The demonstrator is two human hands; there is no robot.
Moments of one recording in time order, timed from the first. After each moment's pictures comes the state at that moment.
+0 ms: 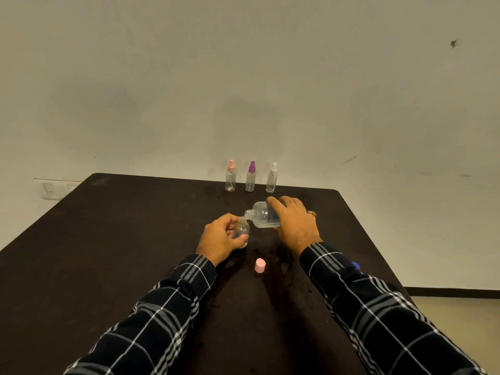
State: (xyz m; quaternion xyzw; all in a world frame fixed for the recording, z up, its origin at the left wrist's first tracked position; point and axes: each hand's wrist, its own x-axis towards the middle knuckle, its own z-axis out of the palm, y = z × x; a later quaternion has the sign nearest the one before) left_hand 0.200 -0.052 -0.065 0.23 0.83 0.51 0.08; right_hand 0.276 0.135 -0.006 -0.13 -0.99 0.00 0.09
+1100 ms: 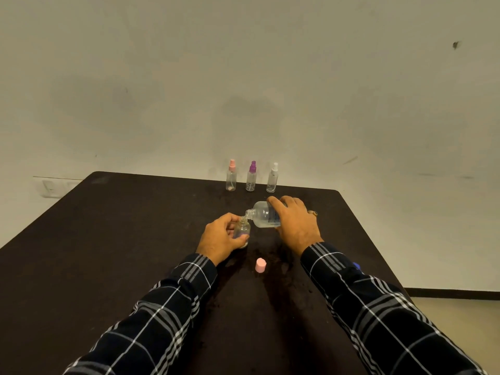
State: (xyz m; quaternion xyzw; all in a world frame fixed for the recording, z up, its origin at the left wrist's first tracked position) left_hand 0.197 -0.052 -0.070 0.24 0.82 0.51 0.07; right_hand 0.277 0.133 -0.004 -0.13 -0.99 0.00 0.08
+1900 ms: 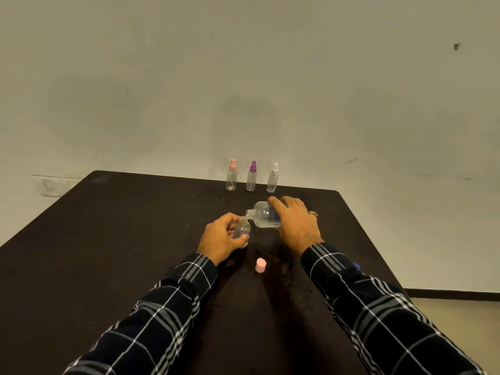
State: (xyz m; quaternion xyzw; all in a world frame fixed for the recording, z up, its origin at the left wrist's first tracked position) left_hand 0.199 -0.053 -0.069 0.24 0.82 0.52 0.08; right_hand 0.277 0.133 -0.004 -0.13 -0.99 0.00 0.08
